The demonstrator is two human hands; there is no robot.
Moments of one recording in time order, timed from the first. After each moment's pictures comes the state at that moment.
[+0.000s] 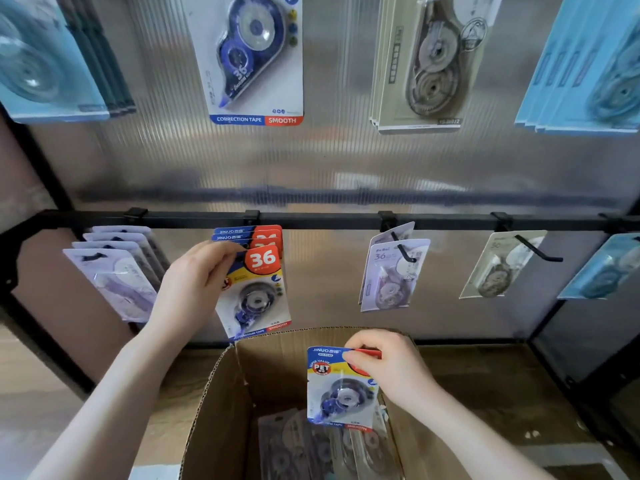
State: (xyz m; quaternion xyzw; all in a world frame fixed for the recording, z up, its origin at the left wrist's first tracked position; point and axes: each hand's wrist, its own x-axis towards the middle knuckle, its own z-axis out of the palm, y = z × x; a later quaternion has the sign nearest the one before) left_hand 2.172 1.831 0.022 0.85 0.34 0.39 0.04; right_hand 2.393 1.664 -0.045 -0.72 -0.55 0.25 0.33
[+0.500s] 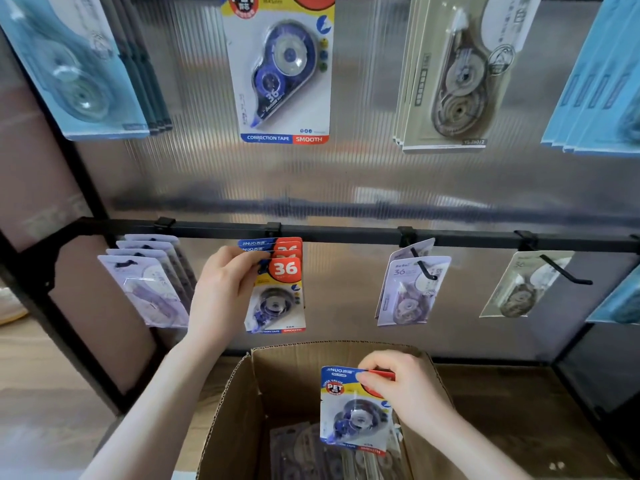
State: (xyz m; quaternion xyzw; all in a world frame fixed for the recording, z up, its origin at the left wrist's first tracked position) left_hand 2.181 1.837 0.008 0.83 0.38 0.40 0.02; right_hand 2.389 1.665 -0.045 -0.73 -0.57 0.25 0.30
